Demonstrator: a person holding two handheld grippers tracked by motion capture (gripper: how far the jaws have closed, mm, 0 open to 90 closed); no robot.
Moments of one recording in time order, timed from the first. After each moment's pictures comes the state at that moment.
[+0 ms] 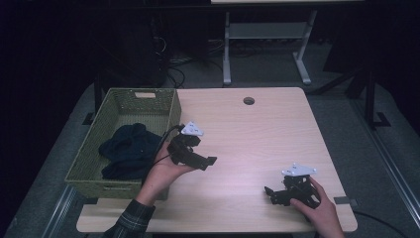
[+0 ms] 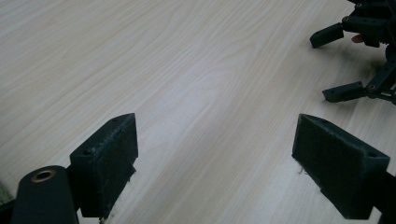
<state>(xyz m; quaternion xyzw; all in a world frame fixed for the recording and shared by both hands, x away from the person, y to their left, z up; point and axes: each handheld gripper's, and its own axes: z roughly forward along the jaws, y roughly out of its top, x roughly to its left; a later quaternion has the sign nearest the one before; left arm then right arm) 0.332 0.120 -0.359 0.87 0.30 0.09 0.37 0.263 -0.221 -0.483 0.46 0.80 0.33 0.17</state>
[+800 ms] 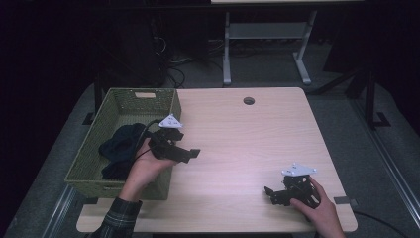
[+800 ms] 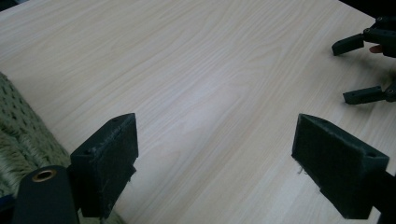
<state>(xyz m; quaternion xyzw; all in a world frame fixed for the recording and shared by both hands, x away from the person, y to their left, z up) 0.340 0.167 -0.346 0.86 0.34 0.10 0.38 0.264 -0.221 -0.483 0.46 0.80 0.33 0.17</state>
